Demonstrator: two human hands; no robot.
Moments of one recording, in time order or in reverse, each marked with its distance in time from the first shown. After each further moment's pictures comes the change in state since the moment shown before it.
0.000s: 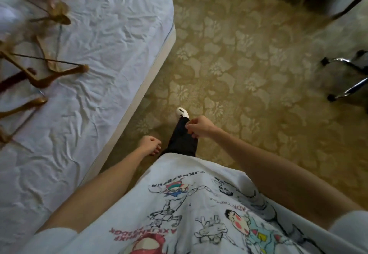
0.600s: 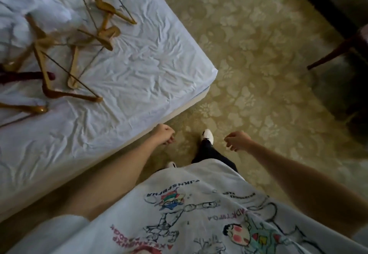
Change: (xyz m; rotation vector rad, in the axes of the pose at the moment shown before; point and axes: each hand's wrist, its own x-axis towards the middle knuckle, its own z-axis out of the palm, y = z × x) left_hand 0.189 0.344 -0.154 -0.333 0.154 0.046; right_hand 0.297 -0.224 -0.336 -0.531 -0.030 0.048
